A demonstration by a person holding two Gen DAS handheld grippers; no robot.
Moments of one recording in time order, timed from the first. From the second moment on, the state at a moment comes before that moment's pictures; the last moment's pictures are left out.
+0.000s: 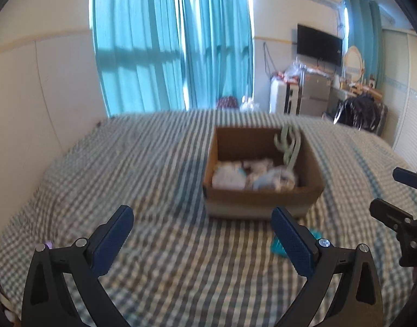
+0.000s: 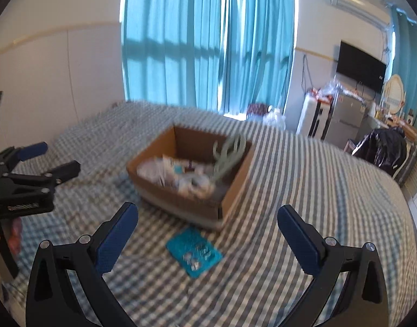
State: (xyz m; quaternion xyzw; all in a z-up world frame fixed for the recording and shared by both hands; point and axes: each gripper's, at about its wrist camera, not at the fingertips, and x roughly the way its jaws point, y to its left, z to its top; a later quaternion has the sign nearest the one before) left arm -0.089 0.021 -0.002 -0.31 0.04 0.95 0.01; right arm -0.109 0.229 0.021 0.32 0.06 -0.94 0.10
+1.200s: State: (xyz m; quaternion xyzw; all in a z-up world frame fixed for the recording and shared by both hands) left arm -0.133 0.010 -0.160 -0.44 0.02 0.90 0.01; right arm -0.200 0.193 -0.160 0.48 0.13 -0.86 0.15
